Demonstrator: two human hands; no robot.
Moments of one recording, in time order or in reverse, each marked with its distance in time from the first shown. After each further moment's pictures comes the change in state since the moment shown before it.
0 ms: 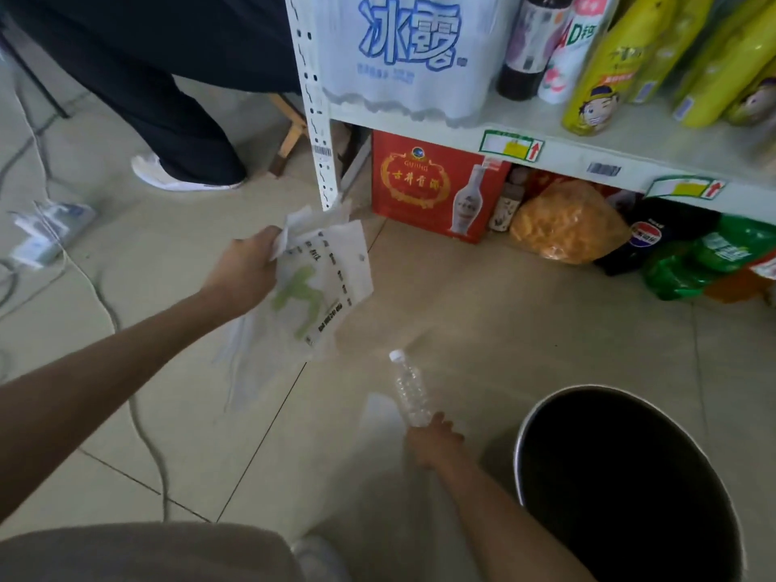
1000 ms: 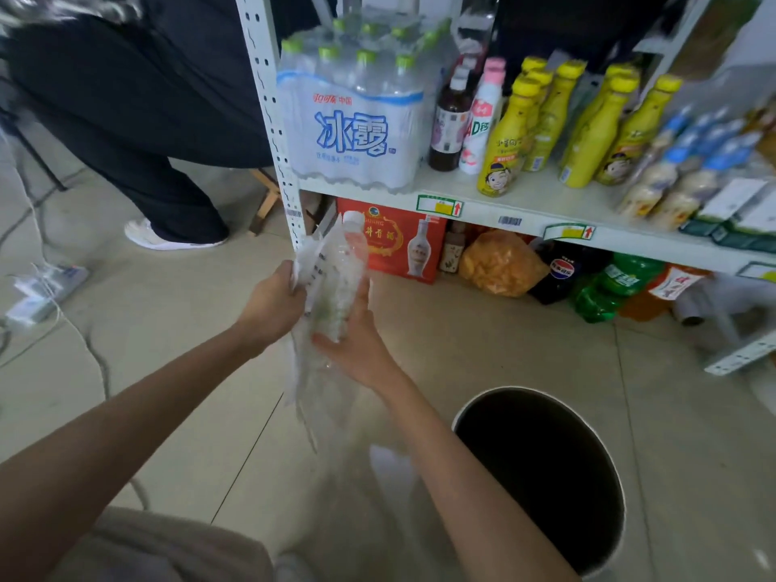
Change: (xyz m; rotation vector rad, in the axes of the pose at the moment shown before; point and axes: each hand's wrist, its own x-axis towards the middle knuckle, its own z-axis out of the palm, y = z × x) left_hand -0.058 0.107 -0.041 -0.482 -0.052 -0.114; right_hand -0.149 -0.055 -0.183 1.036 0.542 -0.621
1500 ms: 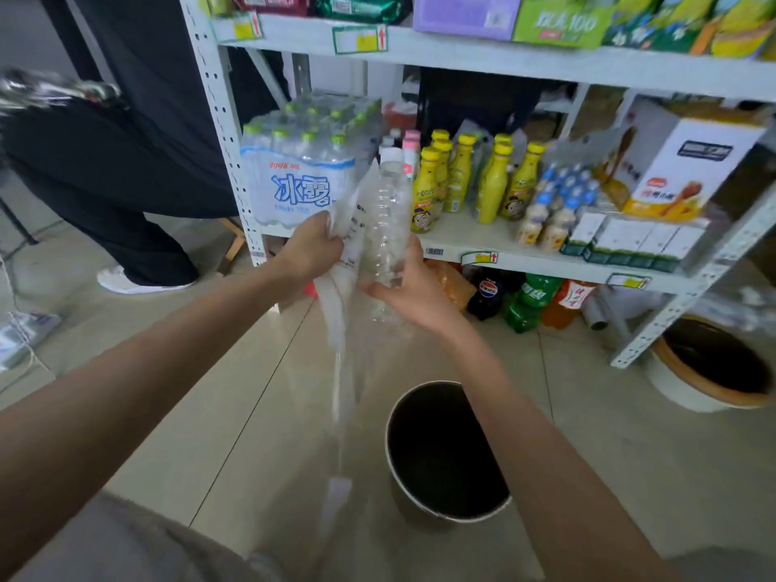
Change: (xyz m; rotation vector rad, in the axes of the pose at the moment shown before) left_hand -0.070 0.173 -0.021 -0.167 -0.139 0.246; right_hand -0.098 -0.114 -0.172 -0.117 0.164 -0.061
